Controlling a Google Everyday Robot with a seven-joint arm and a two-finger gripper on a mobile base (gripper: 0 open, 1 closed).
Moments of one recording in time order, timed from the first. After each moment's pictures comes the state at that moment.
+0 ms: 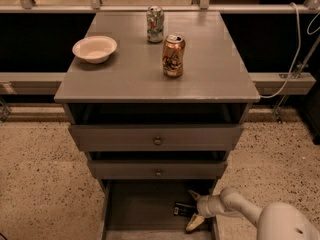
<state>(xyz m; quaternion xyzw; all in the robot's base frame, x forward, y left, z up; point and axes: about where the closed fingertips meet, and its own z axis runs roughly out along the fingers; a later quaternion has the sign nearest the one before) 0.536 -0.154 0.120 -0.60 0.71 0.22 0.30</state>
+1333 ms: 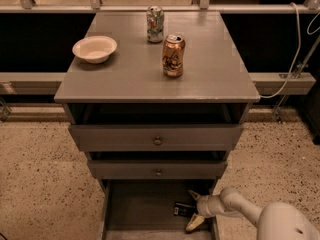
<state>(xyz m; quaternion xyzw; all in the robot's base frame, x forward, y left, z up) 0.536 -0.154 0.120 -0.60 0.71 0.22 0.30</state>
